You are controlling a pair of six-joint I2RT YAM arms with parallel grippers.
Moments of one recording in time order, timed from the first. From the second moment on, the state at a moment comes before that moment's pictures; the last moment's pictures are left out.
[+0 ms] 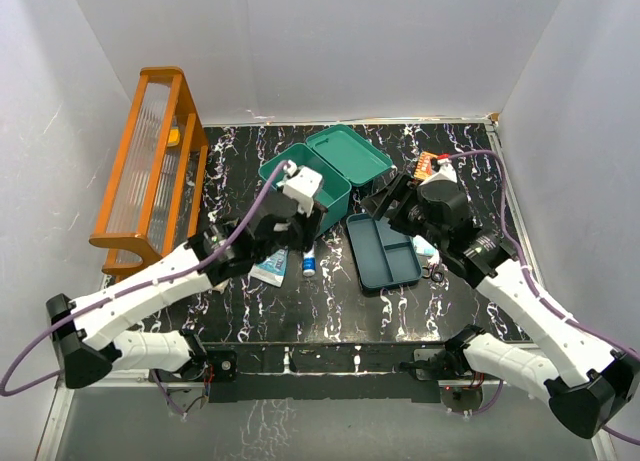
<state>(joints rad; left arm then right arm) -1.02 1.16 1.11 -0.47 -0.36 -0.19 0.57 0.95 0.95 -0.41 0.09 0.86</state>
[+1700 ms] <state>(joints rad) -0.51 2.09 1.82 -0.65 -0.01 0.20 0.57 0.97 0.89 -0.32 0.18 0.63</state>
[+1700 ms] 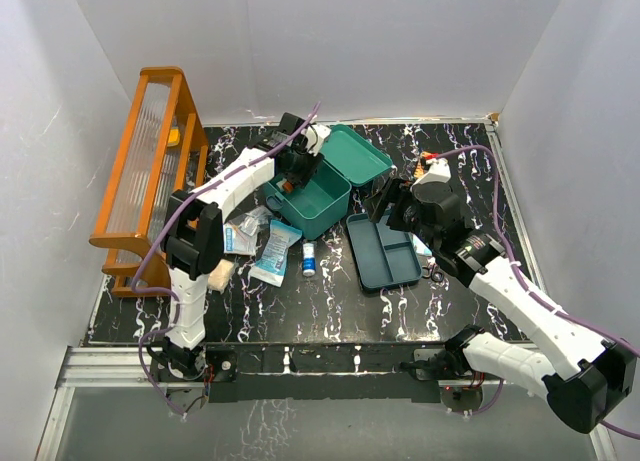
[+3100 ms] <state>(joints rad) -0.51 2.19 1.76 -0.51 -0.08 0.25 0.57 0.98 0.87 -0.29 0.12 0.69</state>
